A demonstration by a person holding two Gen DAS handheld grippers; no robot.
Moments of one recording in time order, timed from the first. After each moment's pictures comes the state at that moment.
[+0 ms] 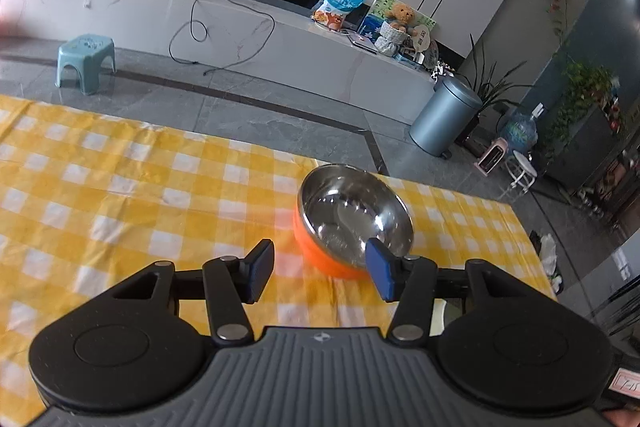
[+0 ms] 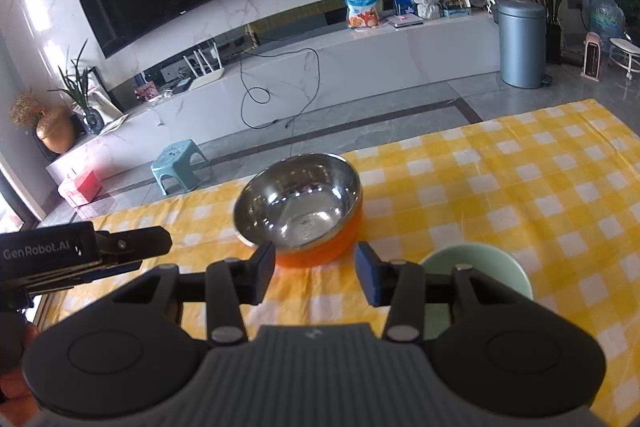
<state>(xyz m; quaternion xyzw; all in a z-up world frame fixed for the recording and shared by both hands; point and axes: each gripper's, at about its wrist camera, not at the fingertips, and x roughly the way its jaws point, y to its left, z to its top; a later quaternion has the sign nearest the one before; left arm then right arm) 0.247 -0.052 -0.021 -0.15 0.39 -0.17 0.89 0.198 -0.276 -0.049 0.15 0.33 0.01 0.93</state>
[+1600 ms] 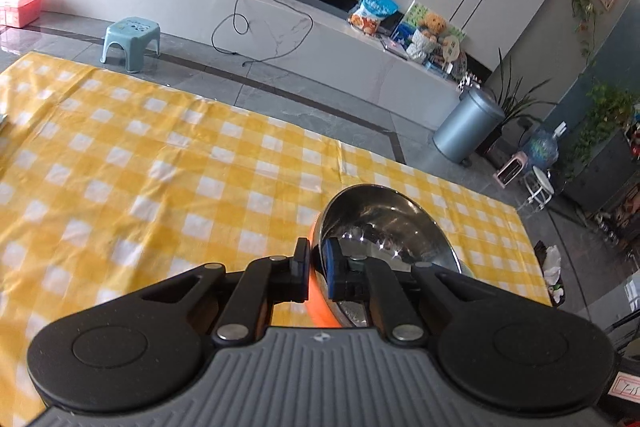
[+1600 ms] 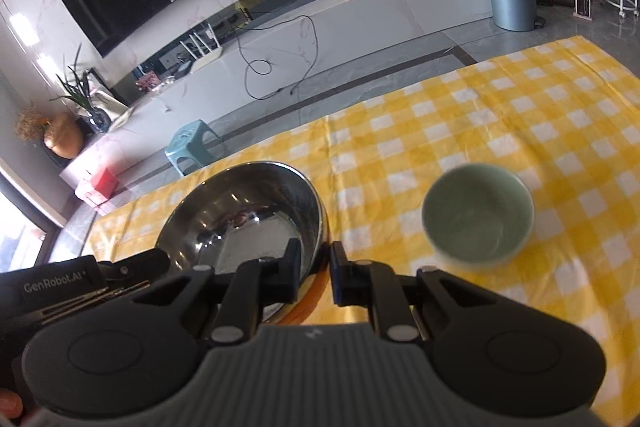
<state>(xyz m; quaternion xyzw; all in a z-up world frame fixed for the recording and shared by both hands) 0.153 -0.030 0.018 -0.18 0.40 -0.11 0.89 0.137 -0.261 -0.035 0.22 0.37 0.02 0.90</state>
